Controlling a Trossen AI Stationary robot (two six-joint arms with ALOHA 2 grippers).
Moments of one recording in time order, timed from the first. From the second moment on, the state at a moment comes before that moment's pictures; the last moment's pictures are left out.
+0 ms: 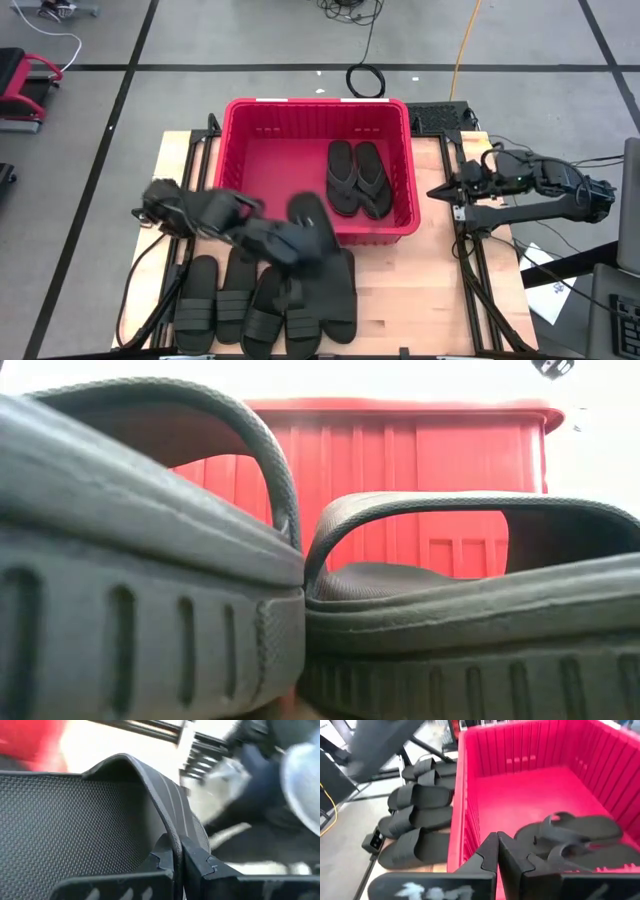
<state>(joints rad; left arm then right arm) -0.38 1.87 2.35 -1.23 0.01 -0.53 -0.01 0.54 0.98 -0.85 -0.03 0.16</state>
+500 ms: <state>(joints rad) 0.12 1.72 2.35 -1.56 0.04 0.09 -0.01 0.54 0.98 -0.63 0.23 0.11</state>
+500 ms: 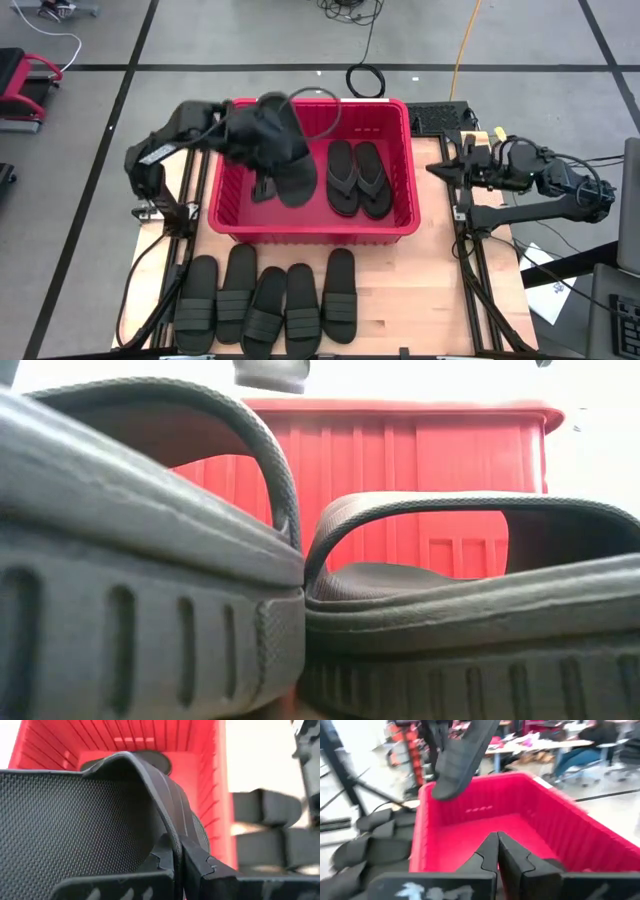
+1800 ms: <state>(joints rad) 0.51 2.09 2.03 -1.48 0.72 0.62 -0.01 0.54 0.98 -0.58 0.27 -0.04</state>
